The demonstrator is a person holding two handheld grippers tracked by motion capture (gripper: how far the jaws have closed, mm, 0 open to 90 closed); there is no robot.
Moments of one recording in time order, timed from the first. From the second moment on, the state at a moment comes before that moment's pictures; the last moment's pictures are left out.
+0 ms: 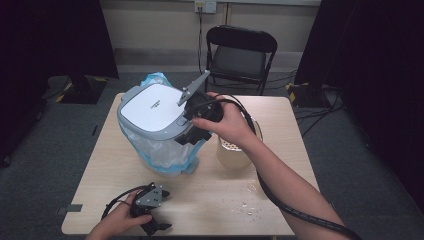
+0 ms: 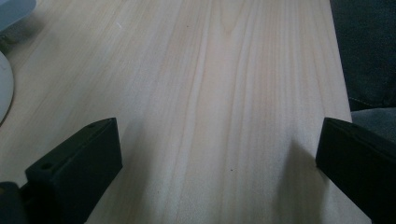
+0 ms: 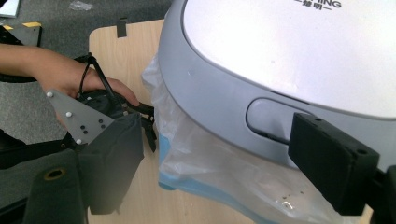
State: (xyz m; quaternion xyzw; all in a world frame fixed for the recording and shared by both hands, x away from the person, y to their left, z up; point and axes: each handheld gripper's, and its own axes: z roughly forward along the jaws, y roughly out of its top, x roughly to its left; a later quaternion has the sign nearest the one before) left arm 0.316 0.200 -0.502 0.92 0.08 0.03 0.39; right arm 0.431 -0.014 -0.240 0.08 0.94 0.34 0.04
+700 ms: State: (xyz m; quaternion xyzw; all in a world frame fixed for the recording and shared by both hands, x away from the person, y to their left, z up) left arm 0.316 0.200 -0.502 0.92 0.08 0.03 0.39; right arm 0.438 -0.003 -0.243 0.08 0.94 0.34 0.05
